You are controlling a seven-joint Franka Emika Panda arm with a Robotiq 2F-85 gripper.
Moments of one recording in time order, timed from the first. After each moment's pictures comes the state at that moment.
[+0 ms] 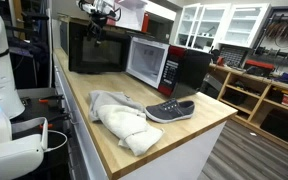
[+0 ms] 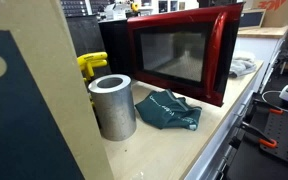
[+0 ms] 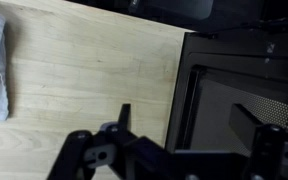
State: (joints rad) arm 0.15 -0.38 0.00 -2.41 0.21 1.88 -0.11
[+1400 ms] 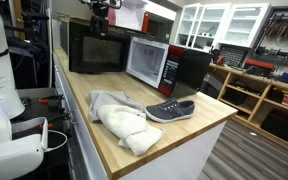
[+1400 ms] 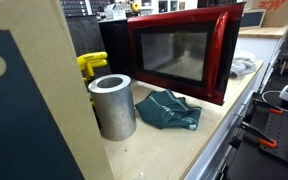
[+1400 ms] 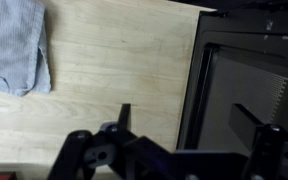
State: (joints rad) arm 0.11 -0.45 0.05 -2.38 0.11 1.90 -0.03
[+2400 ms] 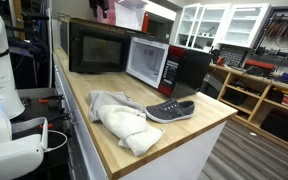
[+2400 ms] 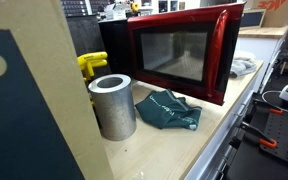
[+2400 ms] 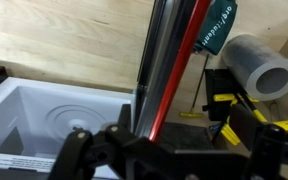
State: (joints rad) arm 0.16 -0.46 0.22 -2.19 0.06 2.00 0.08
